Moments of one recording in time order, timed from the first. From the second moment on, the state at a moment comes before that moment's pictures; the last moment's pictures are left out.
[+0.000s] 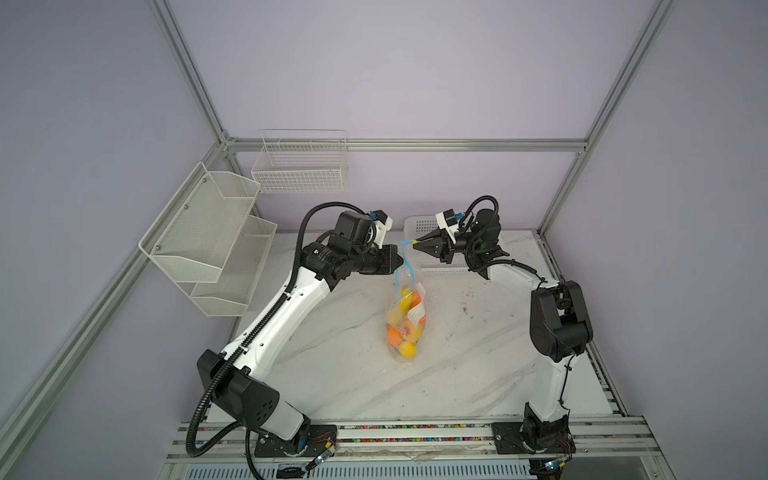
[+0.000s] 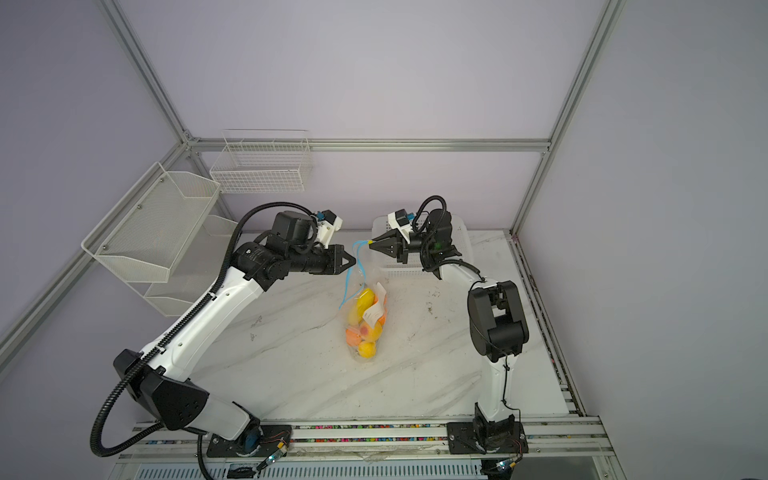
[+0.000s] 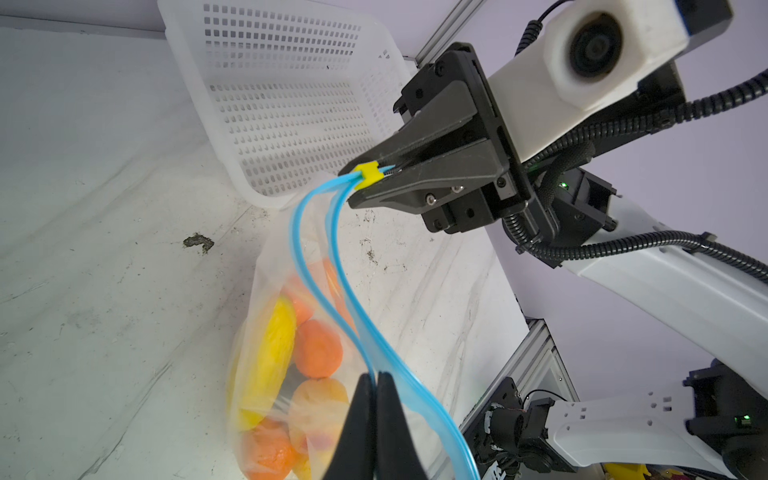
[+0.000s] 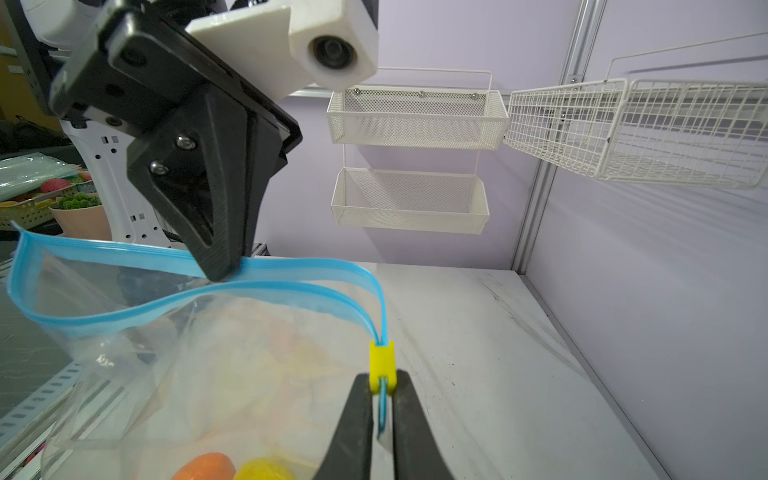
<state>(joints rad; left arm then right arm) -0.50 1.53 1.67 -0.80 0.35 -0.44 0.31 1.97 1.48 0.60 -1.37 0.03</state>
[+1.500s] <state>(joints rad) -0.57 1.32 1.57 -1.01 0.03 -0.29 0.31 1.86 1.56 0.21 -1.15 -0.13</state>
